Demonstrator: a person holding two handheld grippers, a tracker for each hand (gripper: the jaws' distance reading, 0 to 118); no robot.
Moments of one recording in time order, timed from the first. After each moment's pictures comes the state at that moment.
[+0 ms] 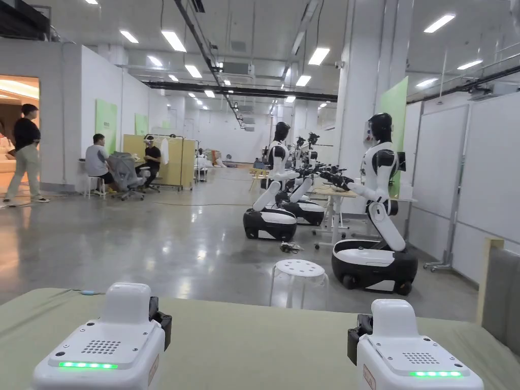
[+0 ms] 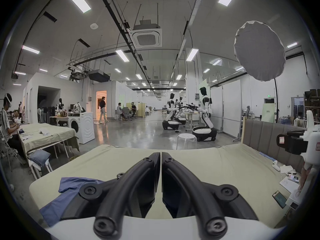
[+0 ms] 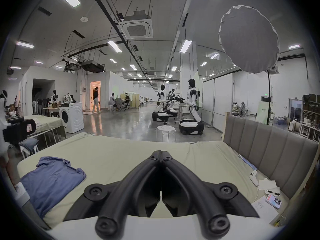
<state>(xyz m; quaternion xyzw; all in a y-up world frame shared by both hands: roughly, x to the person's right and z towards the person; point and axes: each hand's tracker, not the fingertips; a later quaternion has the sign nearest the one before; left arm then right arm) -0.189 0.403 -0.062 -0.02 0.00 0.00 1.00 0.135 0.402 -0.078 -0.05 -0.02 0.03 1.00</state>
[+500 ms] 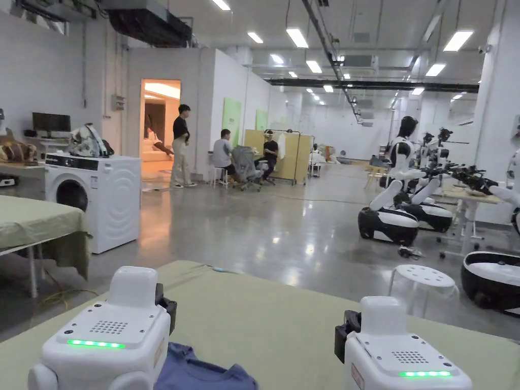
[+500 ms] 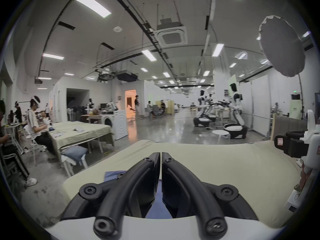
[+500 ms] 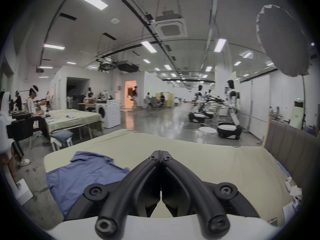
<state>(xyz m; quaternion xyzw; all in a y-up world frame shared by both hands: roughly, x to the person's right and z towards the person) -0.342 0.393 0.025 -0.04 0.17 0.00 0.98 -0.049 0.376 -0.089 -0.05 0.18 0.04 0.98</state>
